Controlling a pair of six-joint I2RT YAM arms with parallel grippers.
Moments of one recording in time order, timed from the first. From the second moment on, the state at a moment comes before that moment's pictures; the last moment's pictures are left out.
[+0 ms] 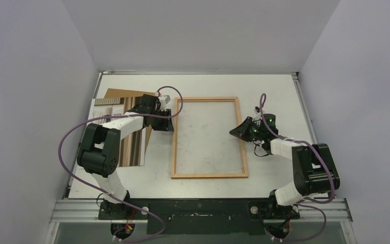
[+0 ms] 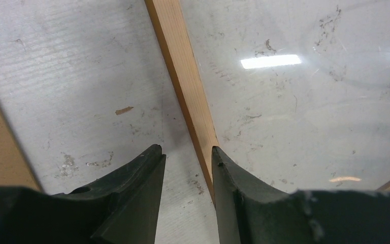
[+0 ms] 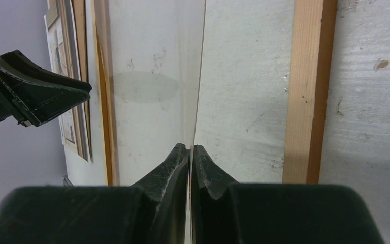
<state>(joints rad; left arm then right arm) -0.30 1.76 1.06 -0.26 0.31 -0.22 0.12 1.49 0.55 0.31 -0.54 0.70</state>
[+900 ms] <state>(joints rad) -0.32 1.80 1.09 -0.26 0.29 -0.18 0.10 1.59 0.51 0.42 -0.57 0.72</state>
